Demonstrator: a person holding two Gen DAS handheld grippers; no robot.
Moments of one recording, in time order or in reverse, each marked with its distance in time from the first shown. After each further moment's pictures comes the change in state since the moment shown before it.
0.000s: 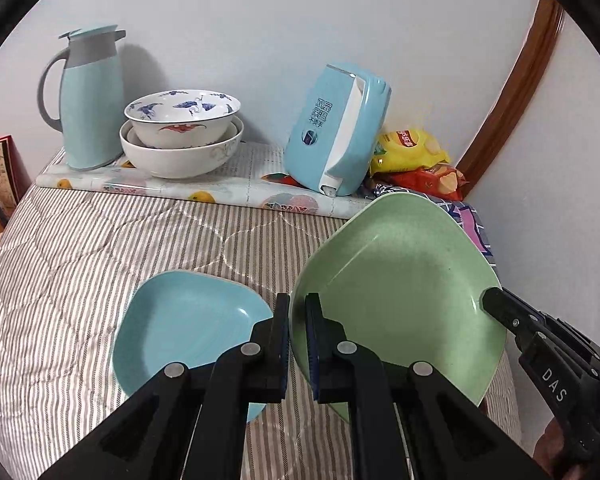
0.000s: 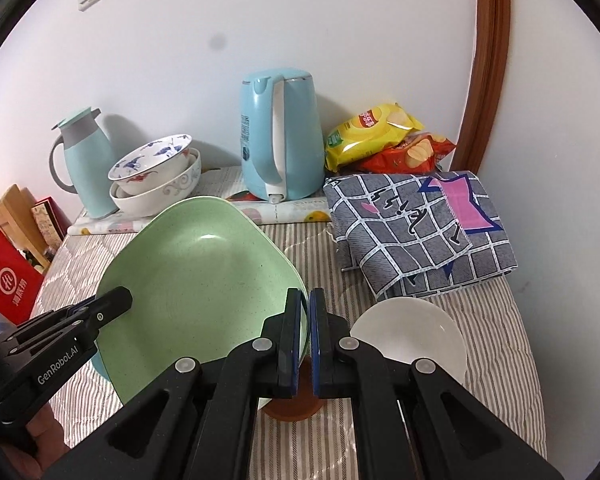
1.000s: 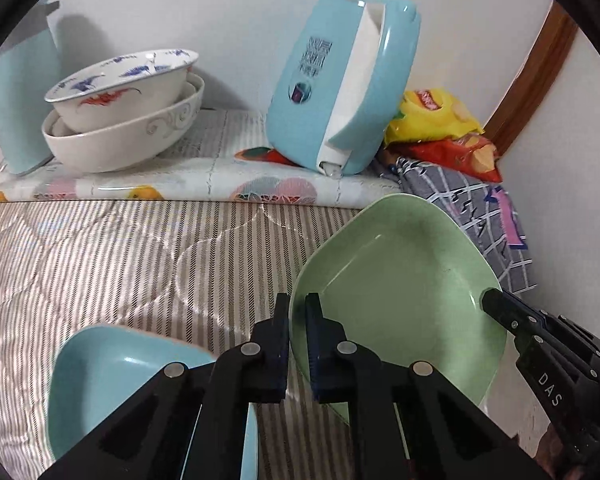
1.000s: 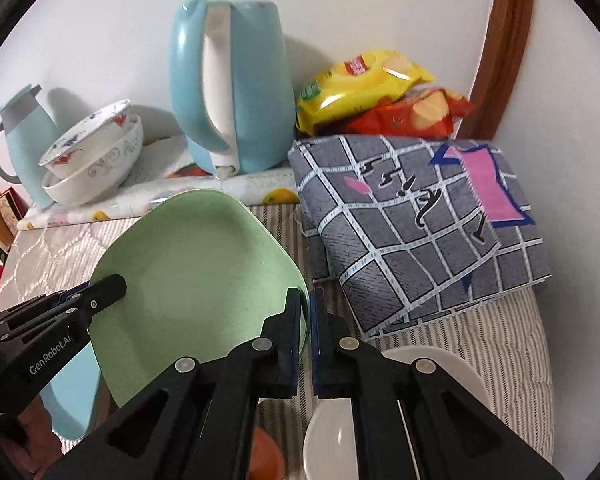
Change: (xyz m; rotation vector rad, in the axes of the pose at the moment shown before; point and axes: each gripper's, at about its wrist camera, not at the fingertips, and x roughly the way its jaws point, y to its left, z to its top) left arm 0.112 -0.008 0.029 0.048 0.112 -0.011; right arm 0.109 -0.028 0.023 0.006 0.116 -0.051
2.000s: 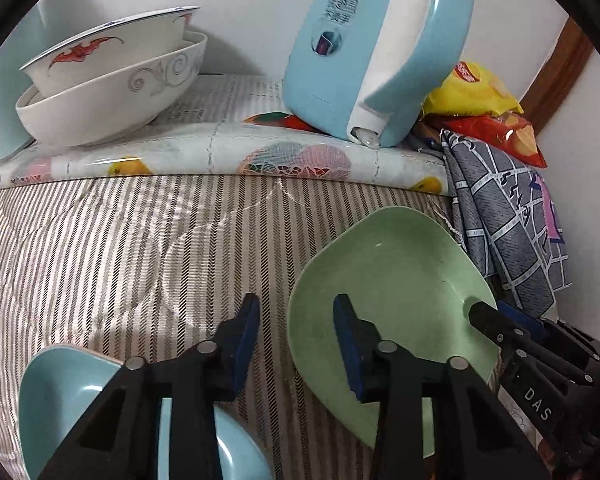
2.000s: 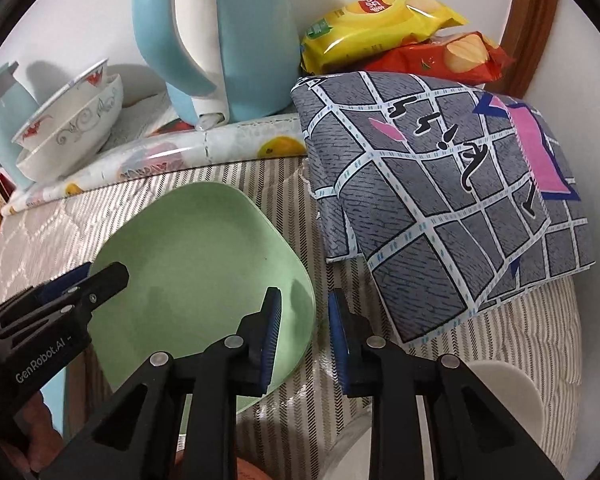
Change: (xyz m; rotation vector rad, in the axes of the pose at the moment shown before) left arm 0.057 0.009 0.005 0.001 0.080 0.051; right arm 0.072 0.007 -0.002 -0.010 0.157 -0.002
